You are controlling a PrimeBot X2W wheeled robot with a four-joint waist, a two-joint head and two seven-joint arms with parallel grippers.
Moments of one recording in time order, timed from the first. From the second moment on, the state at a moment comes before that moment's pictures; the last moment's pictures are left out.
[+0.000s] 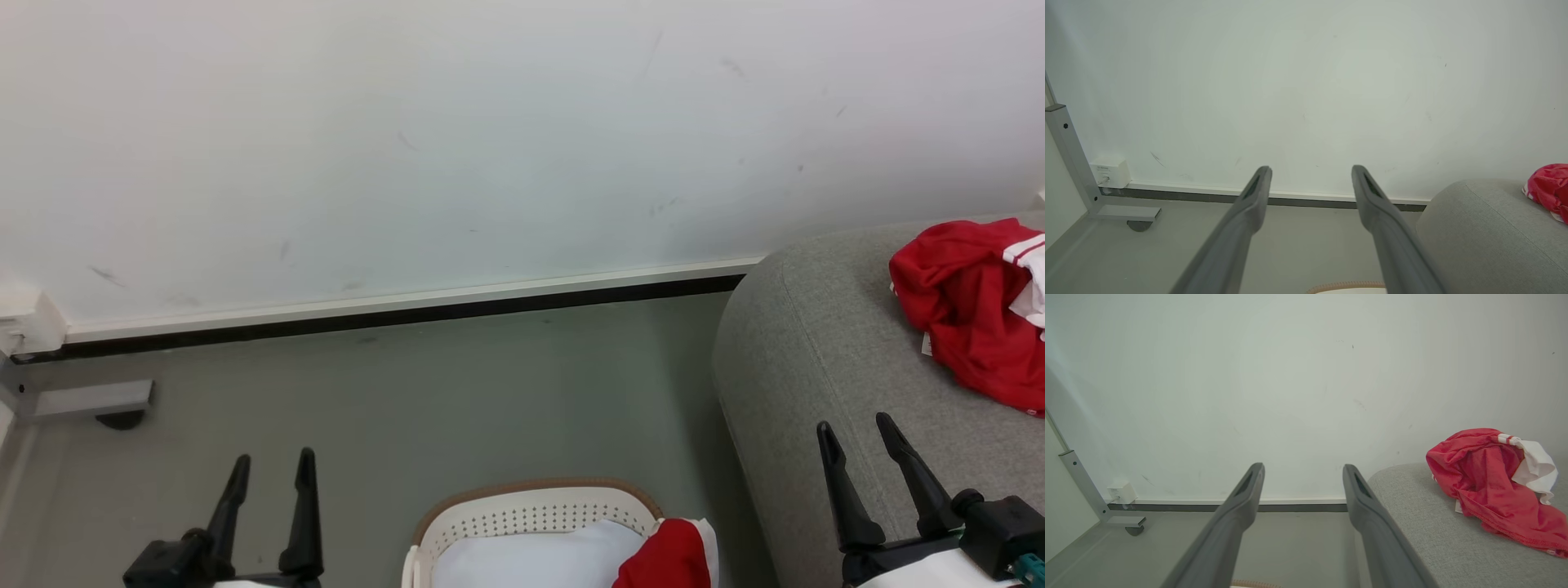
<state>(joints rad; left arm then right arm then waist) -0.01 0.06 0.02 0.15 -0.20 -0.07 -0.26 -0.11 -0.19 0.19 0.23 0.40 0.13 -0.26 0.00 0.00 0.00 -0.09</state>
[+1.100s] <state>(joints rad) -0.02 0.05 -0.01 0.16 -0.20 -0.10 -0.26 -0.13 -0.21 0.19 0.24 0.41 0.13 -0.26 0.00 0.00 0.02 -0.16</state>
